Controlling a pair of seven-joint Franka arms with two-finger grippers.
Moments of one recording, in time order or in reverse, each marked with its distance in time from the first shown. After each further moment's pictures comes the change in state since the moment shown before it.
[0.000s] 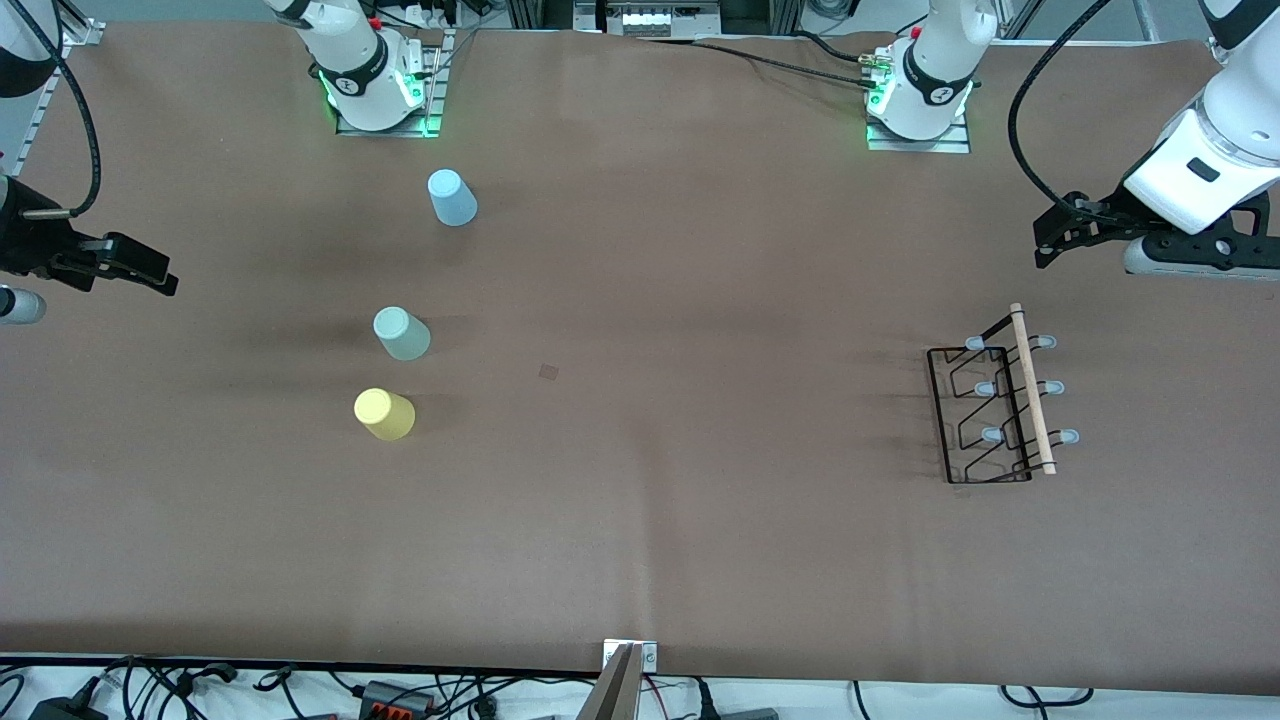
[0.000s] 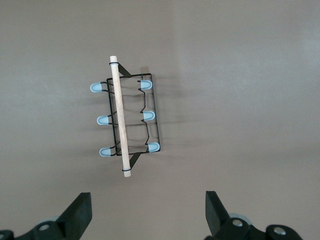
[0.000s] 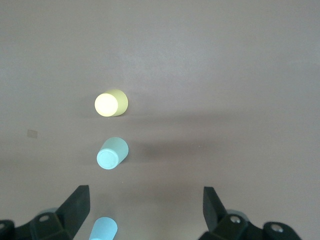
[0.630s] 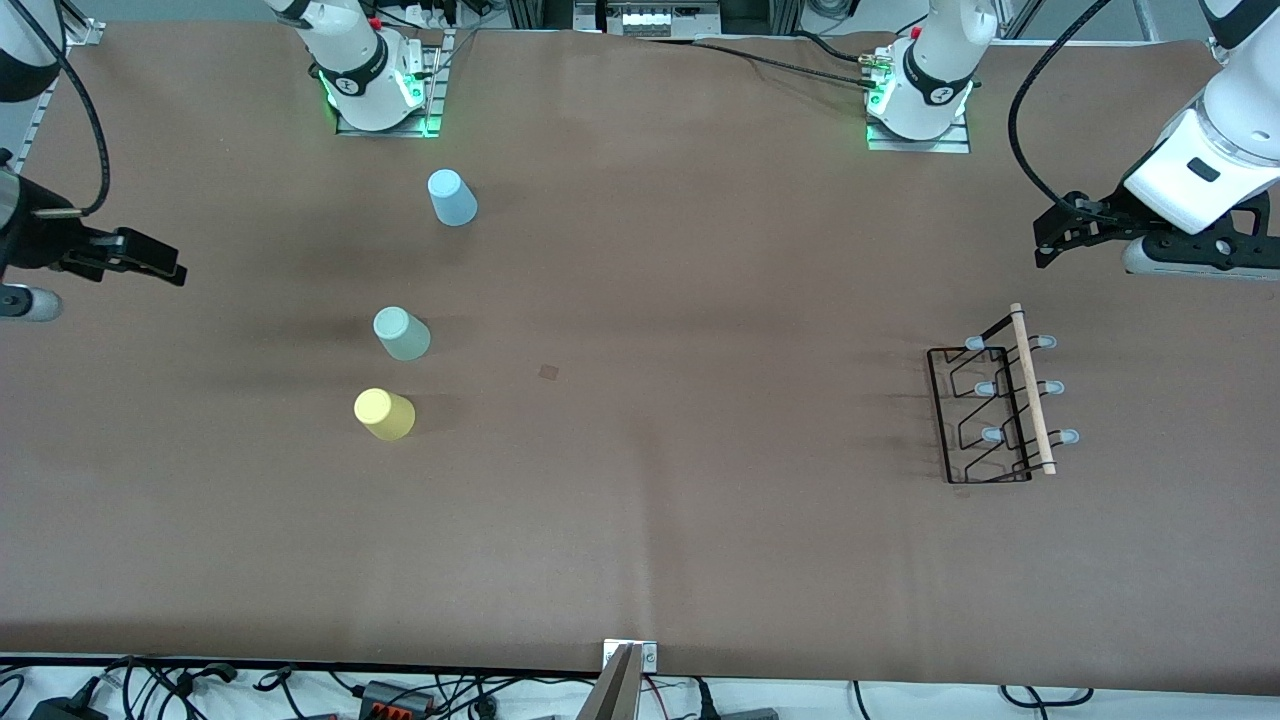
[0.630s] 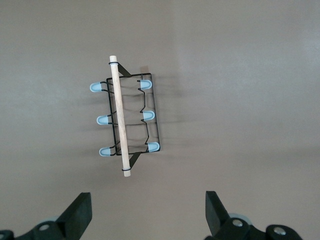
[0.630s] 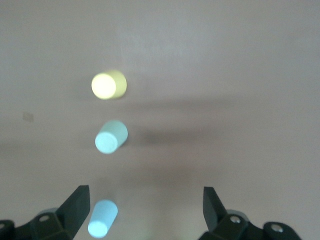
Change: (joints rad) left arm 0.000 0.000 -0.002 0.001 0.000 -0.002 0.000; right arm 0.001 0.021 0.003 -0.006 0.001 -0.092 -0.001
